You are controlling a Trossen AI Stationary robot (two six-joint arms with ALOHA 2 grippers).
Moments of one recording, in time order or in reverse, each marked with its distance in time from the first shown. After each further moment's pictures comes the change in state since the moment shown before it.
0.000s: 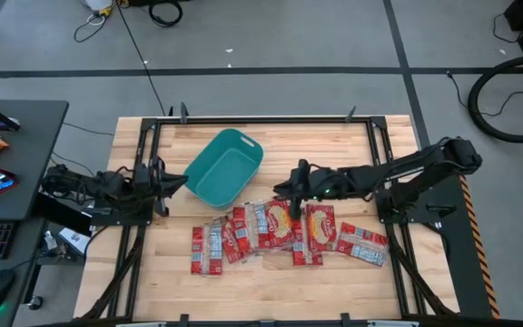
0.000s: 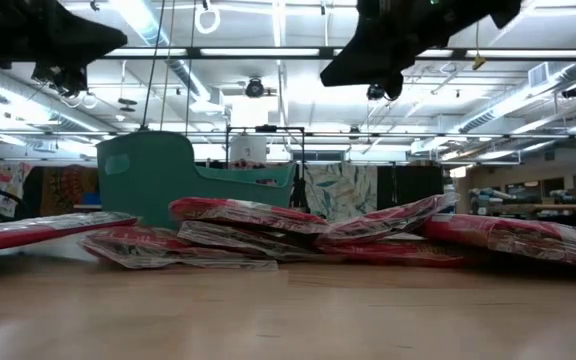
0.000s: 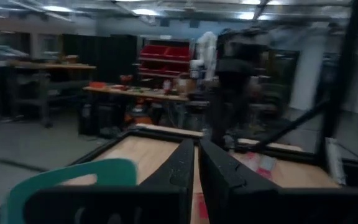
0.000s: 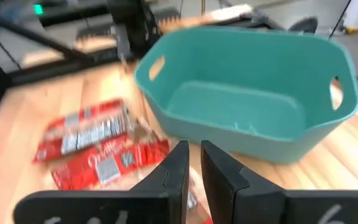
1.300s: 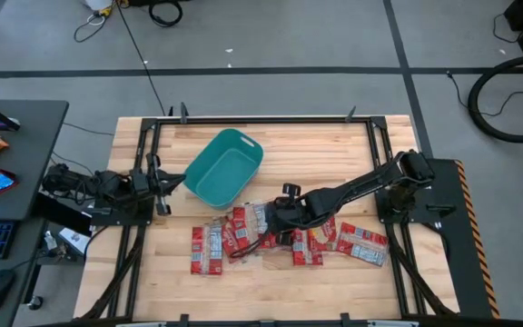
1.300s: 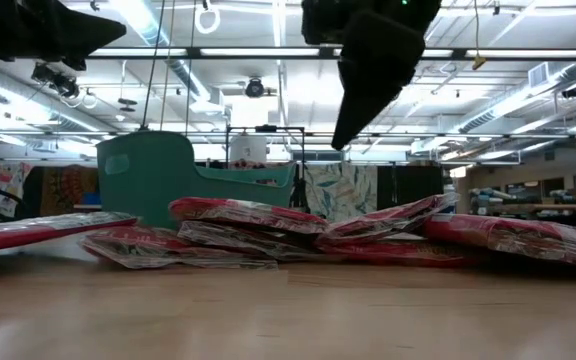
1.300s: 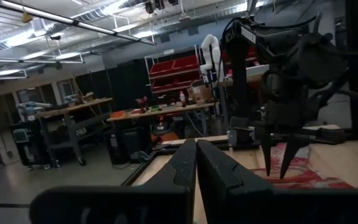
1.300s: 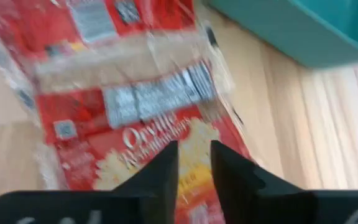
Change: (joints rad) left arm -0.009 0.000 0.000 0.061 -0.006 0.321; right arm 0.146 0.442 0.532 -0.808 0.085 0.079
